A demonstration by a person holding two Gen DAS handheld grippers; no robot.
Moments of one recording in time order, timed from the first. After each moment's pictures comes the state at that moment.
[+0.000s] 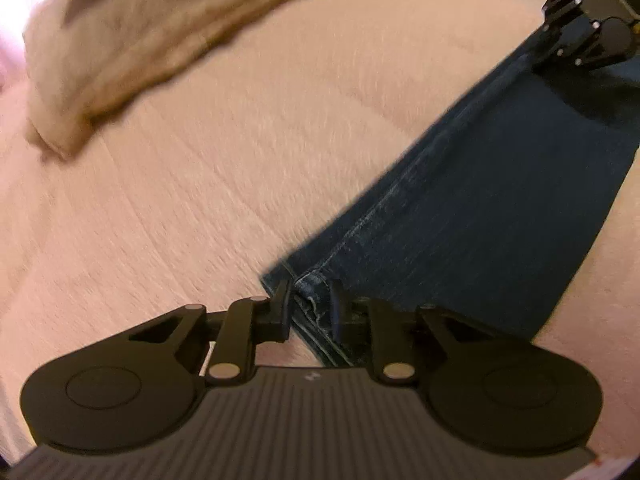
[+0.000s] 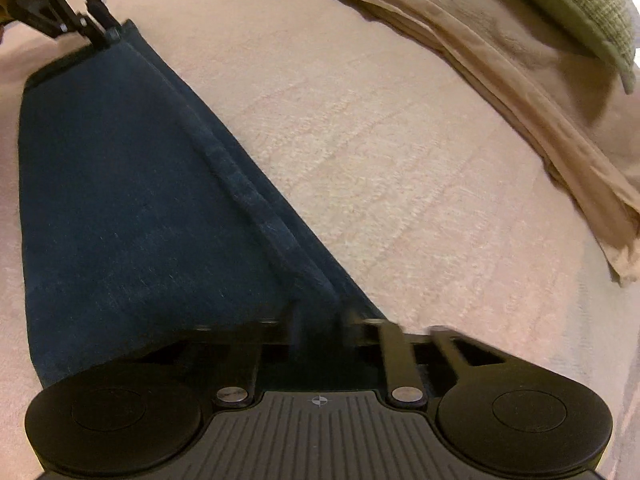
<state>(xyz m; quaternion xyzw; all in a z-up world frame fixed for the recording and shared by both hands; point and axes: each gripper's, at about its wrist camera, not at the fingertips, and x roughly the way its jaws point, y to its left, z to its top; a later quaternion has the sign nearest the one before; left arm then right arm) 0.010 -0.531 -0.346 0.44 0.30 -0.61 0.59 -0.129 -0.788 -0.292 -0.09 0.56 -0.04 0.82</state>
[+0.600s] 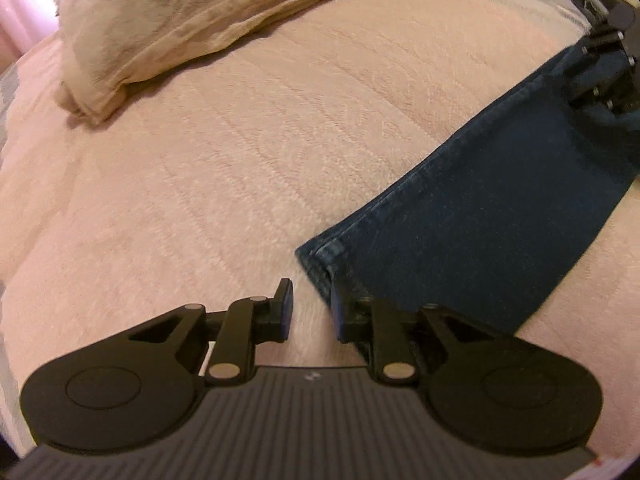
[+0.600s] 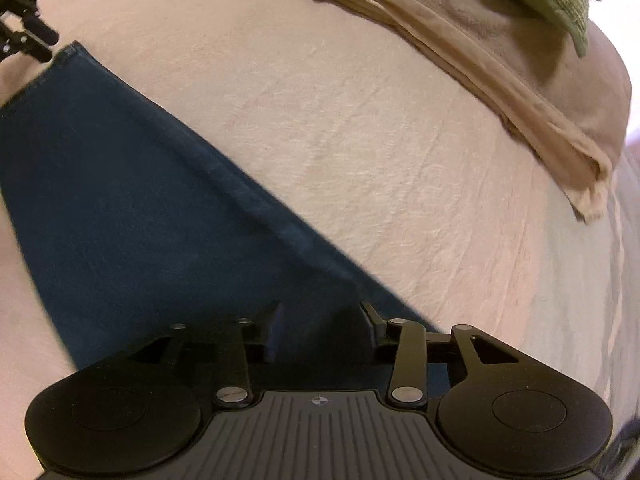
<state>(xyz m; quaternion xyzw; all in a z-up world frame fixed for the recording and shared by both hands) 0.039 -0.517 -0.337 0.41 0.35 -0.58 0.61 -0.109 -0.747 -0.264 -0.04 0.60 -0.15 0.79</state>
